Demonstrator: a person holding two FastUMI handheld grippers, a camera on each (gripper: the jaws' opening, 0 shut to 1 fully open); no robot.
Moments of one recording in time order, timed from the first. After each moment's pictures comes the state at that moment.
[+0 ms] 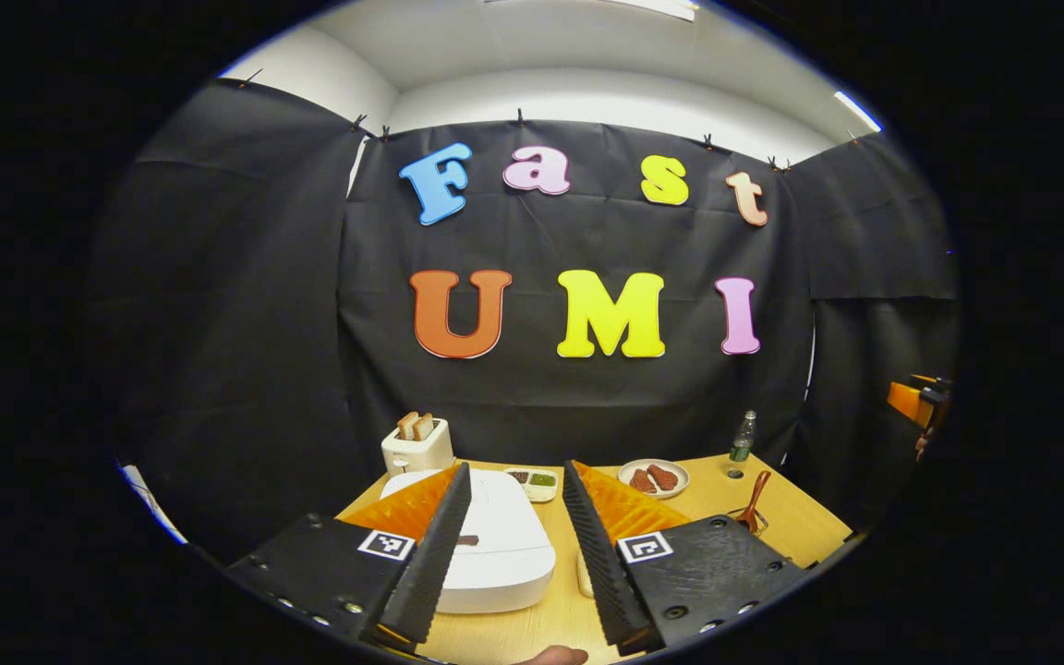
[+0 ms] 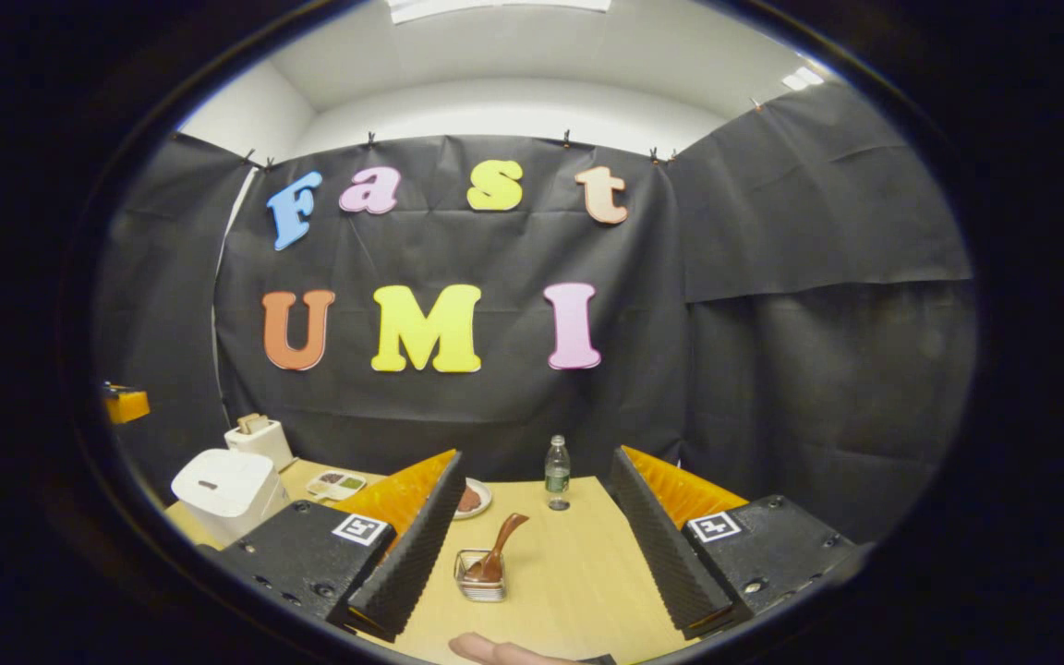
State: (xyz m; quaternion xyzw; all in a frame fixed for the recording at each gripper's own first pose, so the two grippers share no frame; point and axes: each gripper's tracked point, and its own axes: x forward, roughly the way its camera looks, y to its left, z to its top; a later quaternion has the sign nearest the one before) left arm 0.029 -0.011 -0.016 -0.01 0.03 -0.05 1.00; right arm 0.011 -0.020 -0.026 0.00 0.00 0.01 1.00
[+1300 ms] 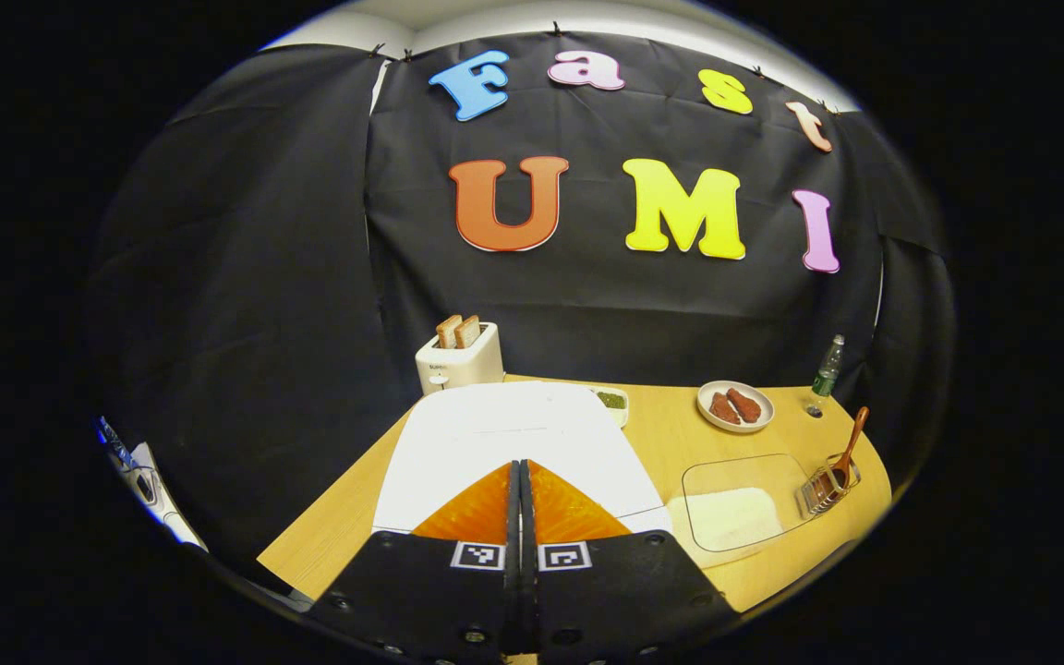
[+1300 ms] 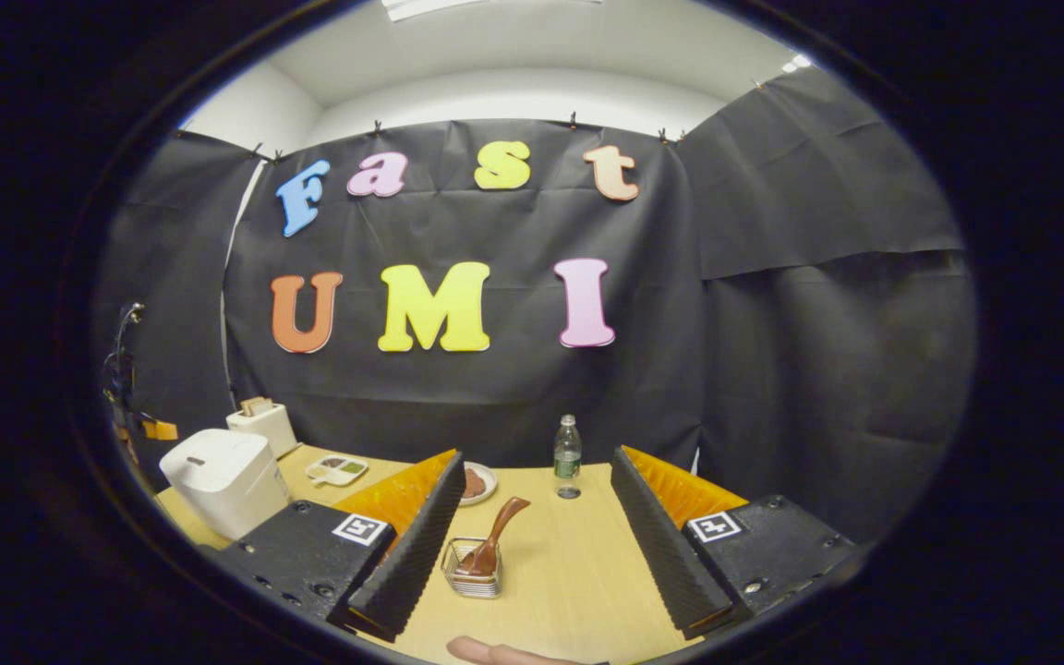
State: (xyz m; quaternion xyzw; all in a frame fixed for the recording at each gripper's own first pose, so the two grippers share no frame) left arm 0.108 0.051 -0.154 0.00 0.20 0.04 0.98; right arm 0.050 -0.034 -0.084 0.00 0.02 0.04 1.00
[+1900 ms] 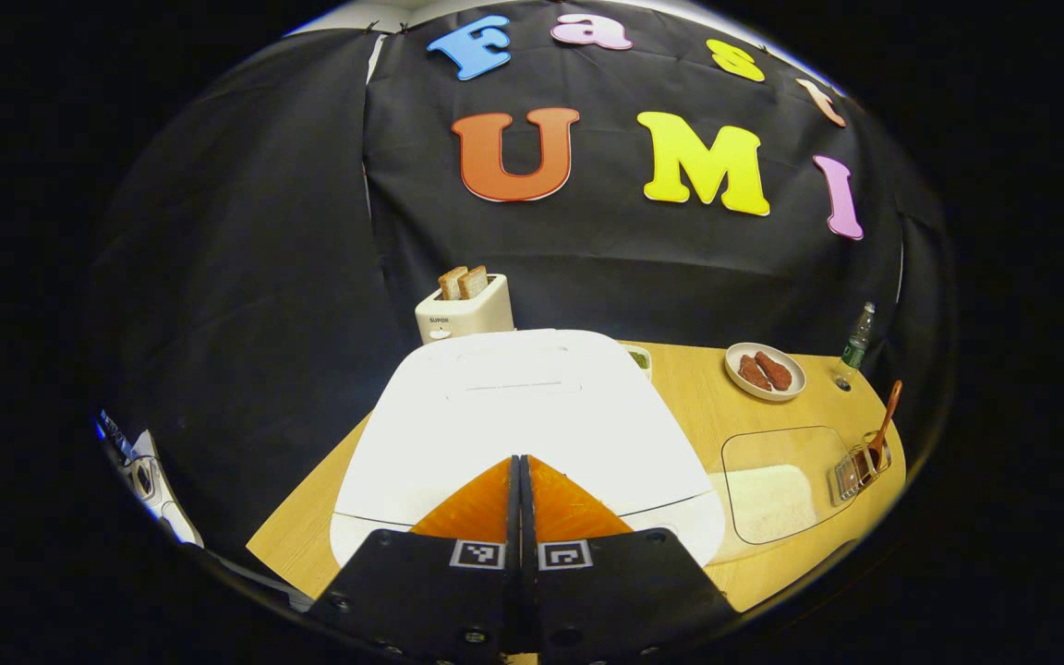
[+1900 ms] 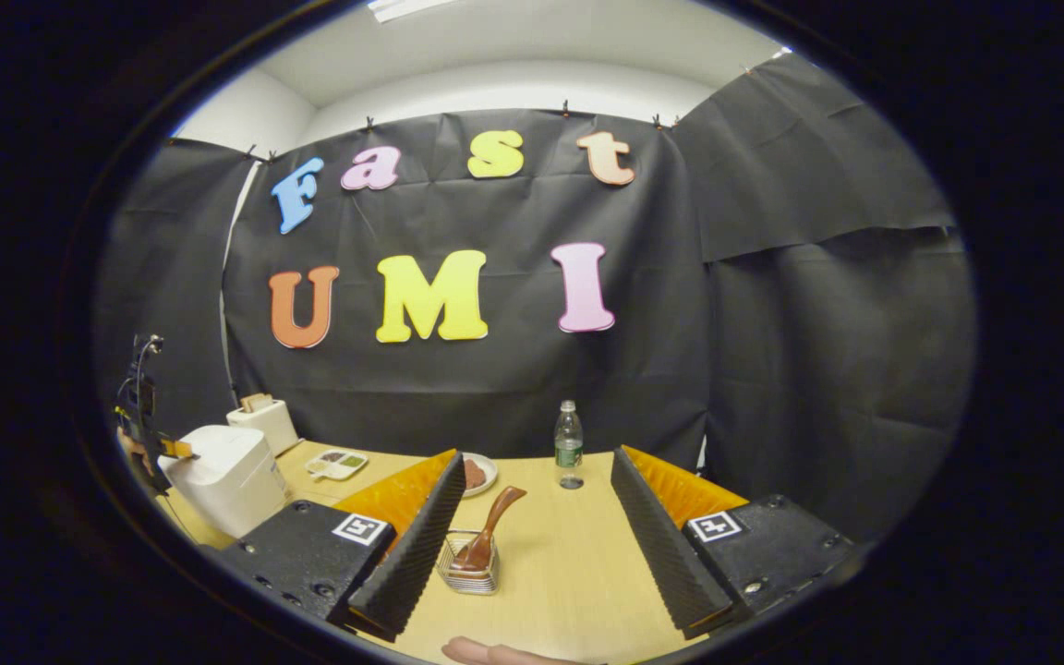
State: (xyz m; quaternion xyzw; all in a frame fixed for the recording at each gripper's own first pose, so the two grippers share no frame) left arm 0.124 0.052 -0.207 -0.01 0.26 0.05 0.97; right arm 0.063 -0.046 -0.102 0.02 0.02 0.05 1.00
